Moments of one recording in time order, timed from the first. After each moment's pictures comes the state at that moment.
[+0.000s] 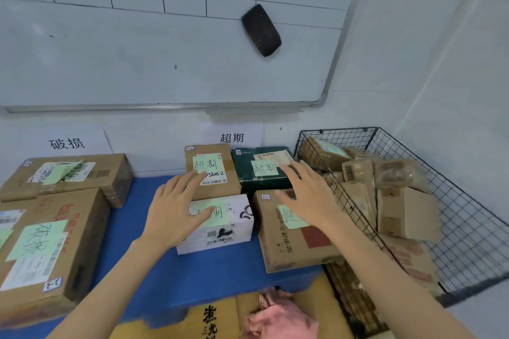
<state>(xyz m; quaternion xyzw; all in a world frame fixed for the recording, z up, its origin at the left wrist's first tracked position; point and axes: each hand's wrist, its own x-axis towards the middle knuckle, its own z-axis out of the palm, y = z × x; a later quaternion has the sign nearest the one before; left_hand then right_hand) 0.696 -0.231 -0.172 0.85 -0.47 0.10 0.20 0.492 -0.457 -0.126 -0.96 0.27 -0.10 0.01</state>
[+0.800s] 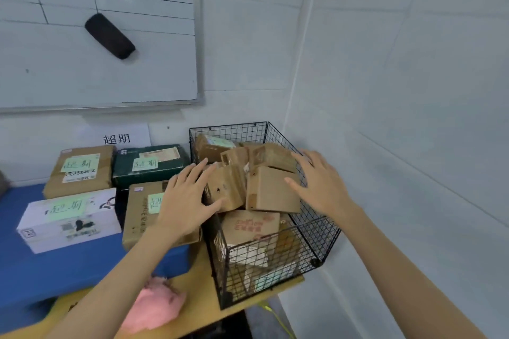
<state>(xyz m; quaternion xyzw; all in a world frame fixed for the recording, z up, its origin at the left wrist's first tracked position) 0.382 -0.419 -0.123 0.81 -0.55 0.12 0.19 0.140 -0.596 -0.063 -0.92 0.37 -0.16 0.00</state>
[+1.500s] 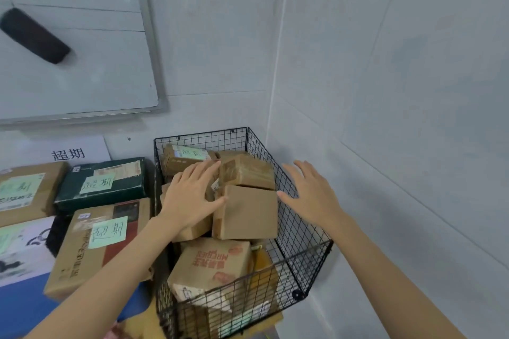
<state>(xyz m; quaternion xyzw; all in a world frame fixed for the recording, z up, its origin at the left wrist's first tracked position) 0.363 -0.576 -0.123 0.80 -0.57 0.09 0.16 0.122 -0.728 -0.095 -0.92 0.36 -0.13 0.04</state>
